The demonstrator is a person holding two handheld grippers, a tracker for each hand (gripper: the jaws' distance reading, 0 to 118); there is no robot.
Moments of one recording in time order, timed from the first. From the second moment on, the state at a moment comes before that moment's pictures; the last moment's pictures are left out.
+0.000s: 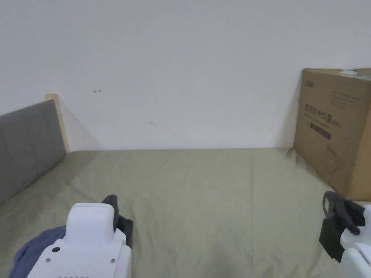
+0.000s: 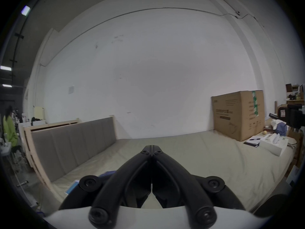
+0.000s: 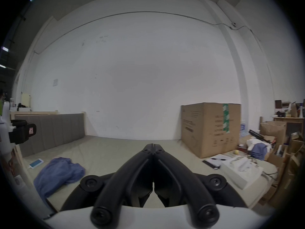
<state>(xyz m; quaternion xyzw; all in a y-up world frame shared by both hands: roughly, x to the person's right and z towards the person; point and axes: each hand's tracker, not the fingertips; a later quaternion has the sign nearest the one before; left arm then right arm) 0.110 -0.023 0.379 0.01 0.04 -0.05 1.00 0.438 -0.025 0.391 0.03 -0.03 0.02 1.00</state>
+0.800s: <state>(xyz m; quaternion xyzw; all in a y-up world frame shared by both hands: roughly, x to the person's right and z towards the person) -0.092 -0.076 0.198 -0.31 0.08 0.00 0.95 0.313 -0.059 0.290 -0.08 0.20 0.02 0.98</state>
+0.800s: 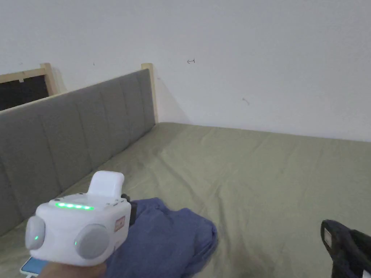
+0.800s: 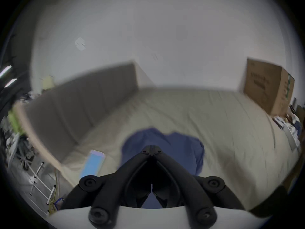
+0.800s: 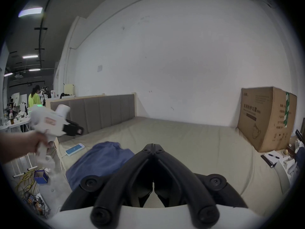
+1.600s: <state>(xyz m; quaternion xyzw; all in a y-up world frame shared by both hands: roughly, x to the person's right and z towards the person) -0.095 -0.204 0.047 -0.52 0.00 -0.03 0.86 0.345 -0.158 0.244 -0.24 0.21 0.02 0.95</state>
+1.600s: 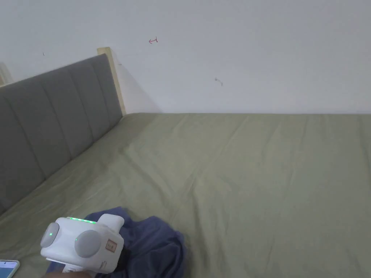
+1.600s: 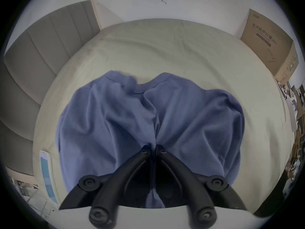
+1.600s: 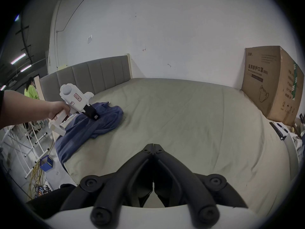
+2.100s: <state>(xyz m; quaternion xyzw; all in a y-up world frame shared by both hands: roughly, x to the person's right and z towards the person) -0.097 0.105 0.163 -0.24 0.00 0.00 0.97 0.399 -0.061 0.289 -0.14 0.16 0.01 0.98</state>
